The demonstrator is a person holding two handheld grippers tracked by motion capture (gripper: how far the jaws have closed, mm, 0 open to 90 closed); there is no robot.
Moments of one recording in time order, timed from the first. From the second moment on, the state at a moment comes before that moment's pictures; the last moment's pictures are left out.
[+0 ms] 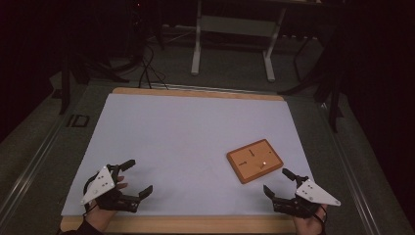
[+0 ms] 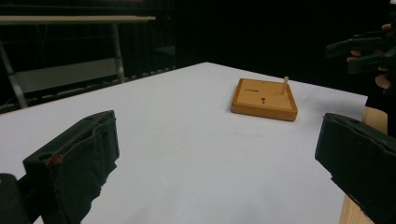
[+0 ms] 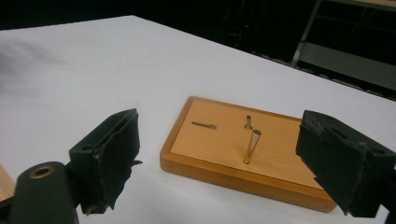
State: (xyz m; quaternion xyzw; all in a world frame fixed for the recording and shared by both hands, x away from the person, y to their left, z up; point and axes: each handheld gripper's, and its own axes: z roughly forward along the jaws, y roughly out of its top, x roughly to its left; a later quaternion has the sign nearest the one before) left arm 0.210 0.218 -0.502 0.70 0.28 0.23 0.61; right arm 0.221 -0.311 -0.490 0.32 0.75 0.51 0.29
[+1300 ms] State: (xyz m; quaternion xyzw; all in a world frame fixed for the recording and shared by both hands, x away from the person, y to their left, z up) left arm 0.214 0.208 -0.507 0.71 0.27 0.21 0.61; right arm 0.301 -0.305 -0.457 0.33 0.75 0.50 0.26
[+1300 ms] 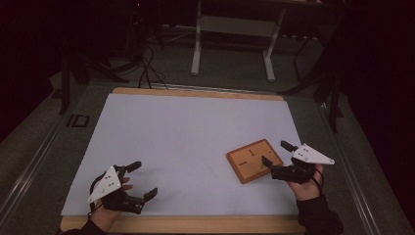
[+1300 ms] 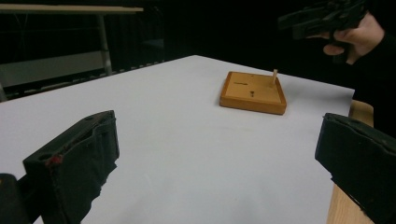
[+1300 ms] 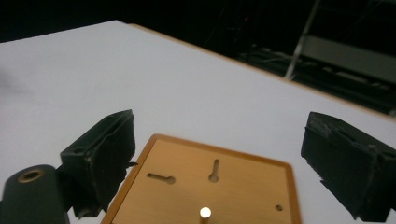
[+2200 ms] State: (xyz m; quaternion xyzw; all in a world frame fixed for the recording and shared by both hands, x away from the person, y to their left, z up) left arm 0.214 0.206 -0.508 0.72 0.27 0.21 0.60; right arm 0.317 -0.302 -0.517 0.37 0.79 0.45 0.20
